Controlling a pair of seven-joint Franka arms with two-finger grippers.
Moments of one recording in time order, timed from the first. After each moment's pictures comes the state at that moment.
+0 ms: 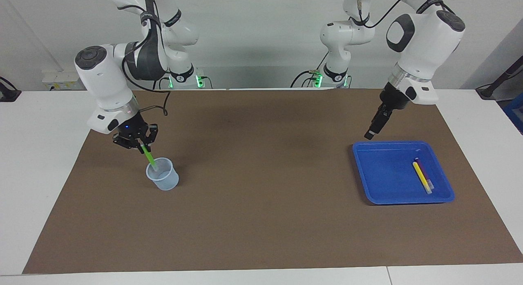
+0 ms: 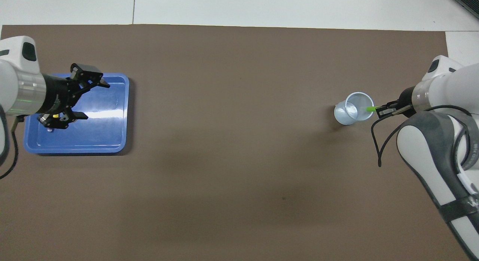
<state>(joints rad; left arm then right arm) 0.08 -0.04 -0.16 -1.86 -0.23 1.98 -0.77 -0.12 0.07 0.12 -1.95 0.01 2.12 -0.32</state>
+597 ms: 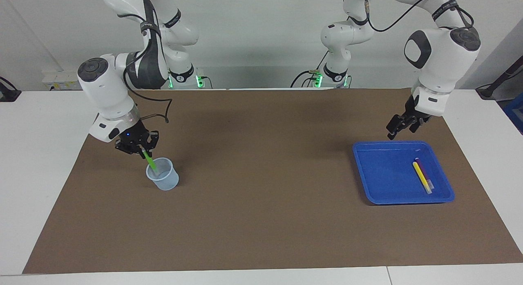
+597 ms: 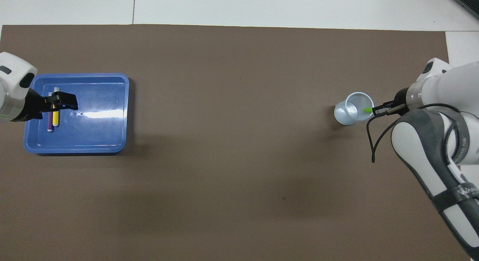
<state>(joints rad) 0.18 0.02 -0.16 -1.93 0.06 2.06 -0.14 -0.13 0.11 0.11 -1.96 0.01 2.15 -0.28</state>
